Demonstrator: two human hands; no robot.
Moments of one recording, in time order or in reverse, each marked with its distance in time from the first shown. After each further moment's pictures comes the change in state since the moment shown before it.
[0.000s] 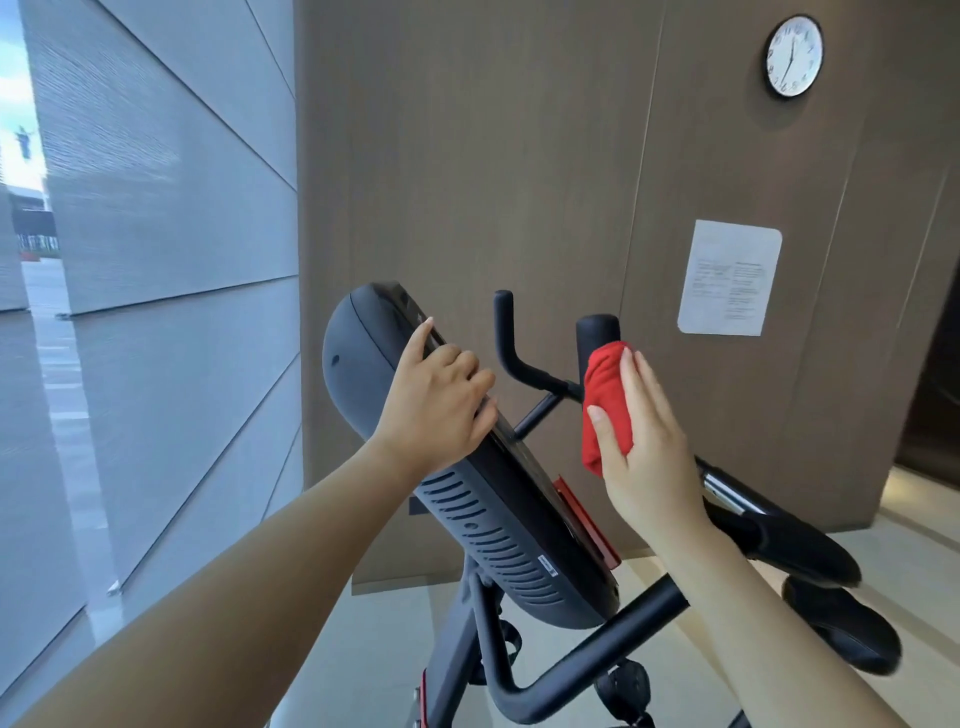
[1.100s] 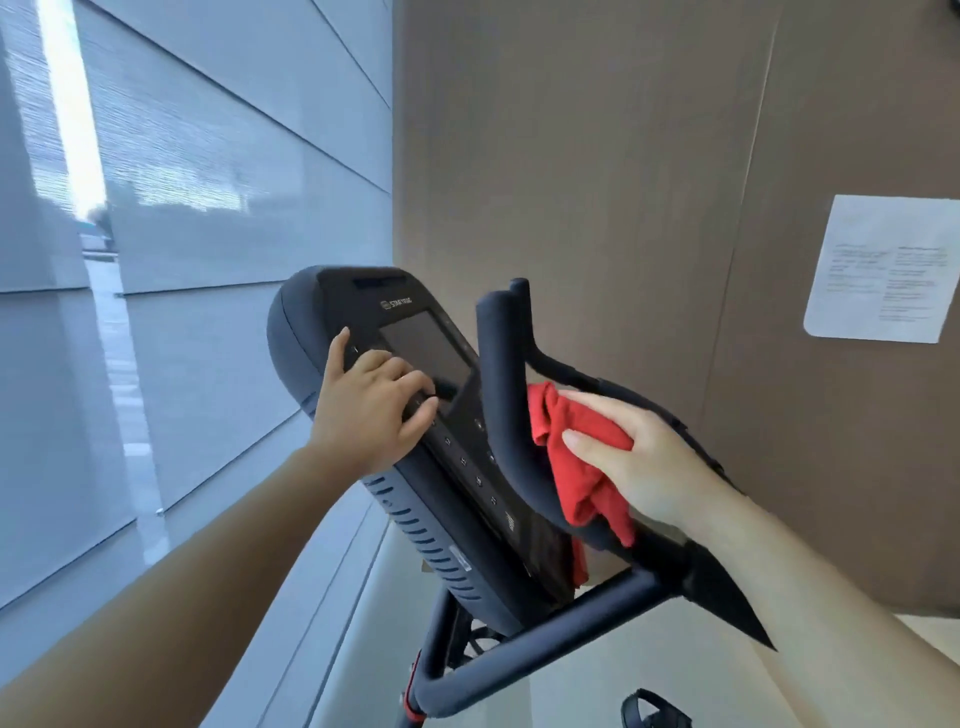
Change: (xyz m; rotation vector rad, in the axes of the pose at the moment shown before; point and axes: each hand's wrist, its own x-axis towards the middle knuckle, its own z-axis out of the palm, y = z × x) left_hand 0.001 0.064 -0.006 0.034 -0.072 -0.331; right_hand 0.031 0.106 -0.054 0.658 -0.597 0.004
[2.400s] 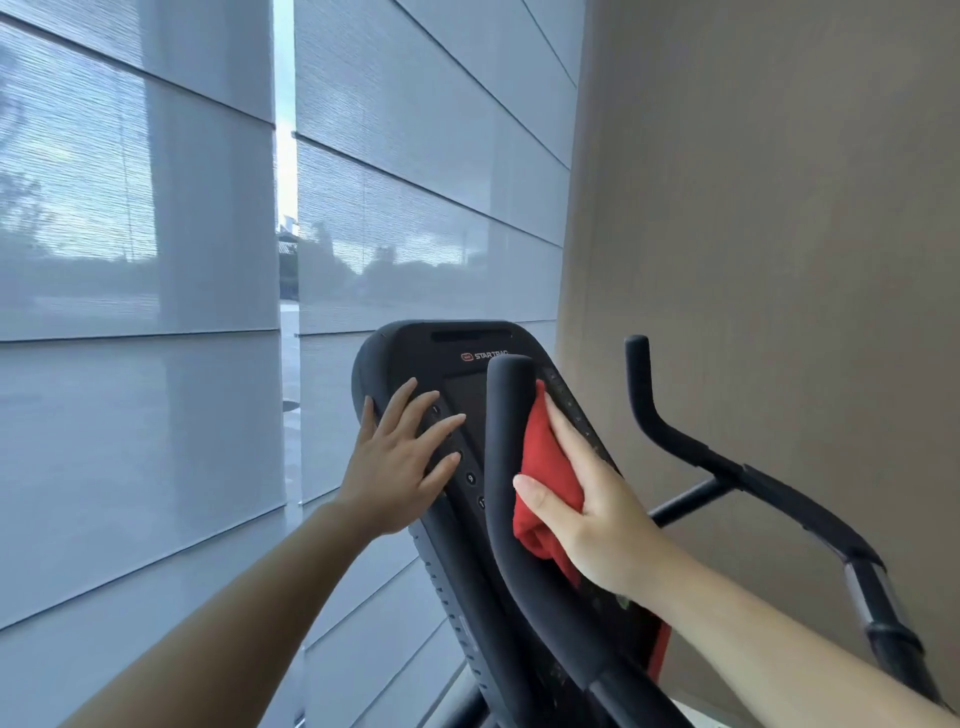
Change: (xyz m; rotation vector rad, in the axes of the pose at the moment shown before) left_hand -0.007 0.018 0.003 0.154 -0.197 -0.346; right_hand 0.067 0.038 0.016 0.327 -0.319 -0.395
